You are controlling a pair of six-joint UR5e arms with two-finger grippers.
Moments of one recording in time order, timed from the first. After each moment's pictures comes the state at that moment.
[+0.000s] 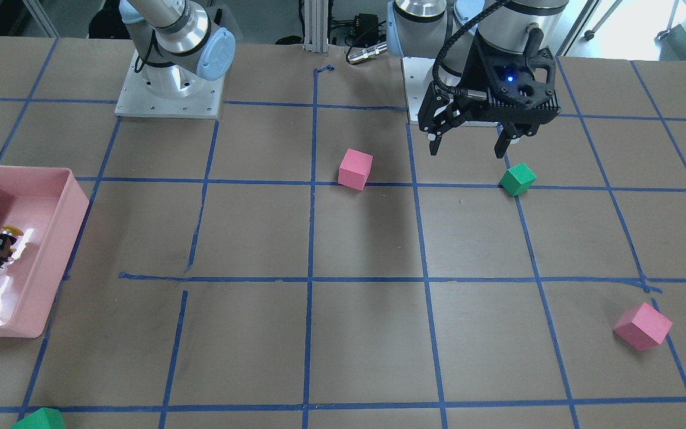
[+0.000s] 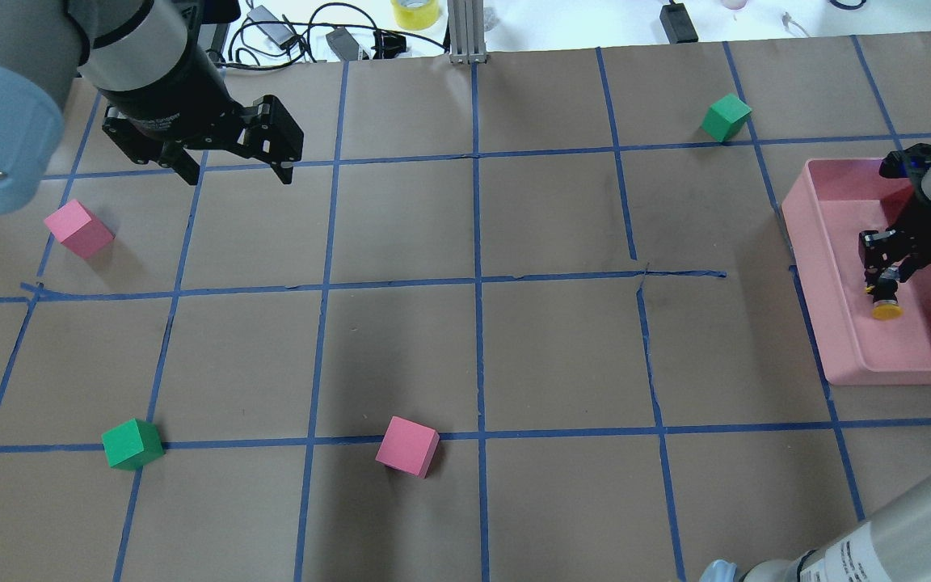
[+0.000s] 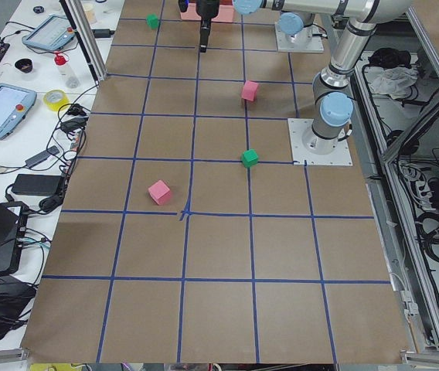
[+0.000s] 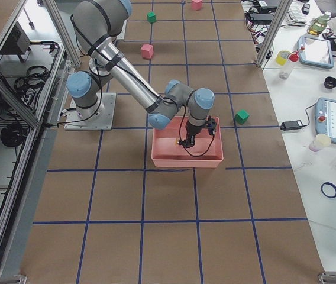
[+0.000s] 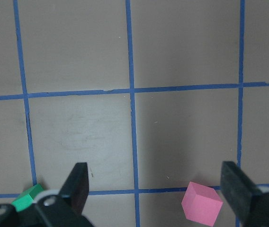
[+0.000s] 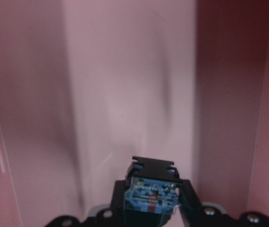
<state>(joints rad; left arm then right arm) -1.63 -1.55 -1.56 -1.49 1.59 -0.03 1.00 -1.19 1.80 -2.16 -1.72 -0.50</state>
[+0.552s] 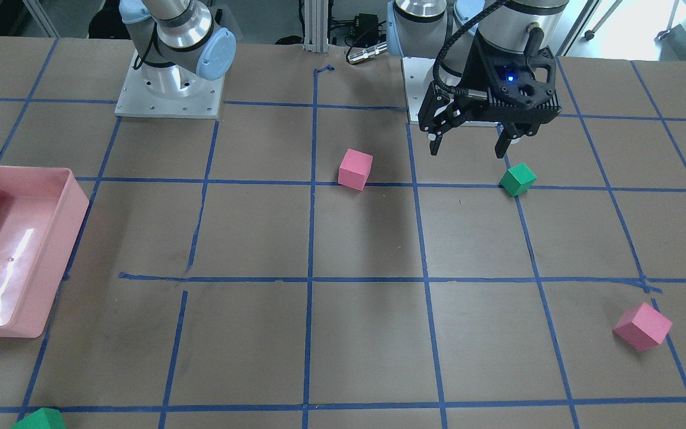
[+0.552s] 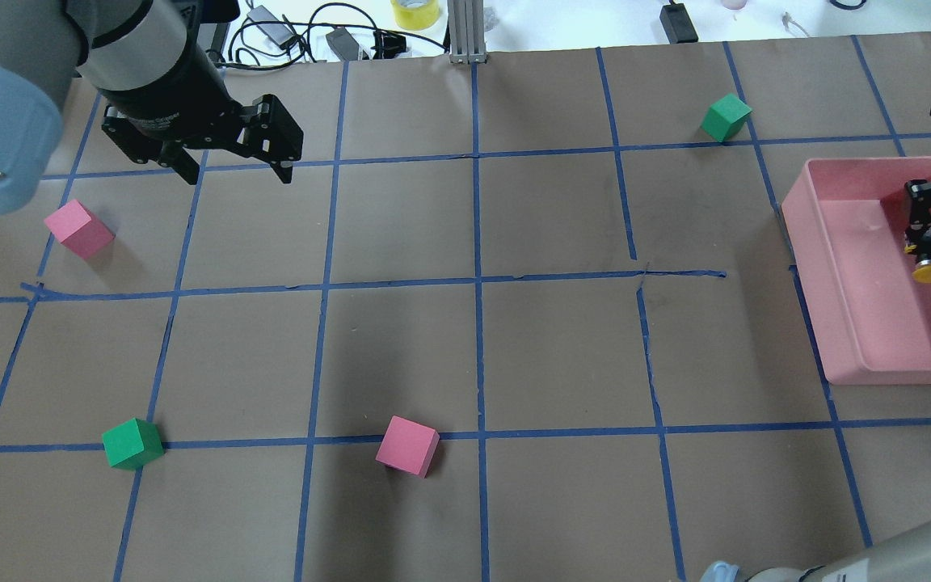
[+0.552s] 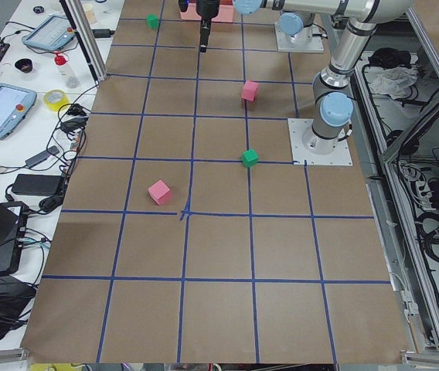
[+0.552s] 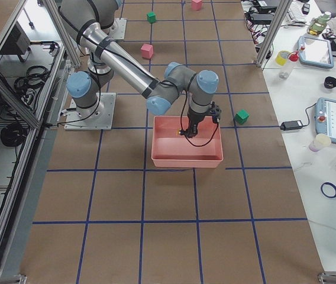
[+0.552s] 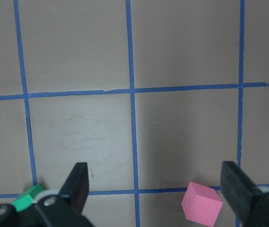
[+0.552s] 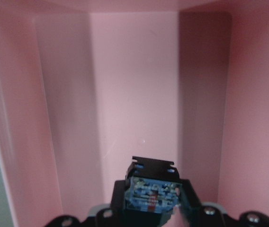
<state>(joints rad) -1.63 -1.54 -1.56 -1.49 1.59 -0.03 1.01 -1.28 1.67 -1.92 -1.70 -0.50</state>
